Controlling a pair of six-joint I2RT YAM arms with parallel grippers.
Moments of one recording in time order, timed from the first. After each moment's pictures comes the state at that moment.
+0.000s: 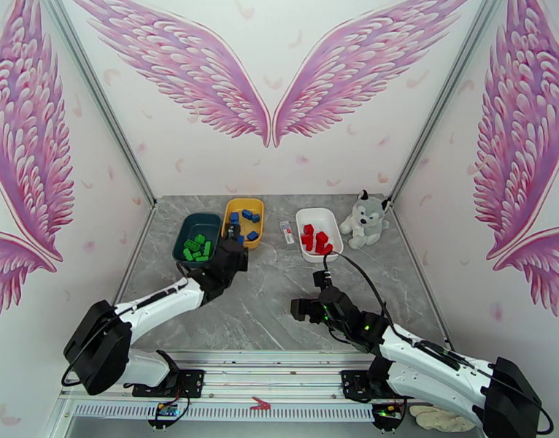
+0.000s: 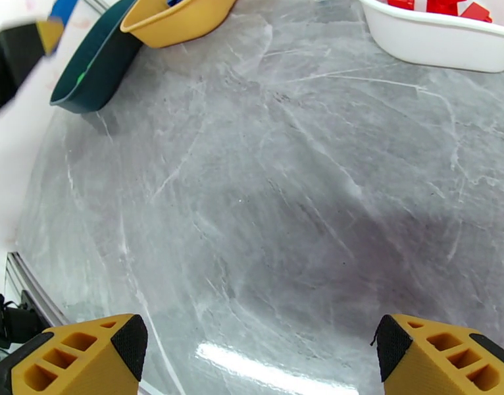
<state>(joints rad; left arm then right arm) -0.58 1.48 0.95 0.00 -0.44 -0.32 0.82 0.92 0.42 -0.21 0.13 0.68</state>
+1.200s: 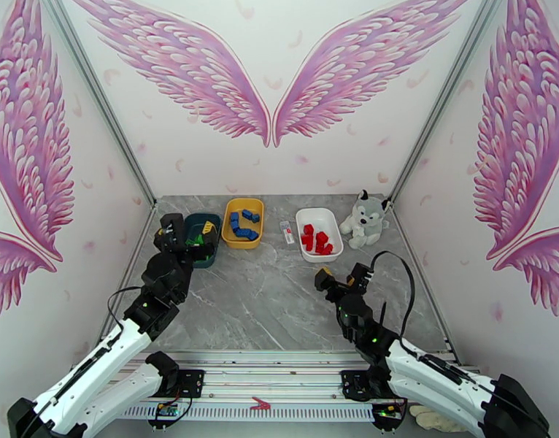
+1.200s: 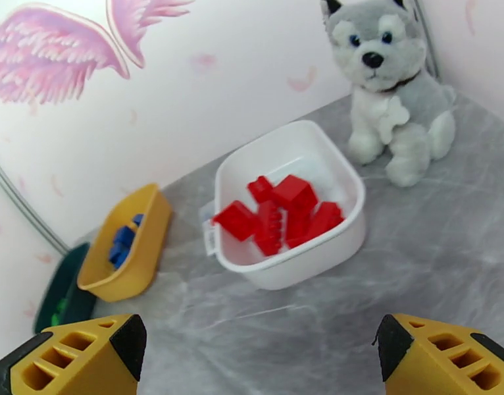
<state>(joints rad) -0.52 0.84 0.65 0.24 -0.57 -0.02 0.71 0.79 0.26 0.37 0.72 0.52</state>
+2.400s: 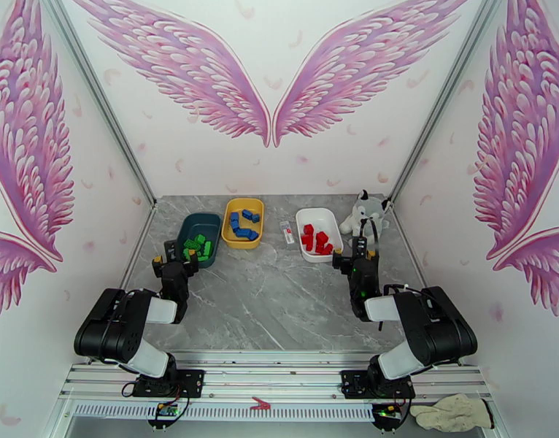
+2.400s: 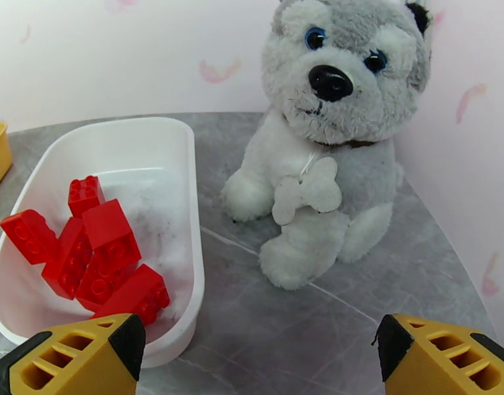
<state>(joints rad) -0.06 1.55 0.34 1.00 -0.41 -0.02 0.15 1.55 0.36 0.94 0.31 -0.02</state>
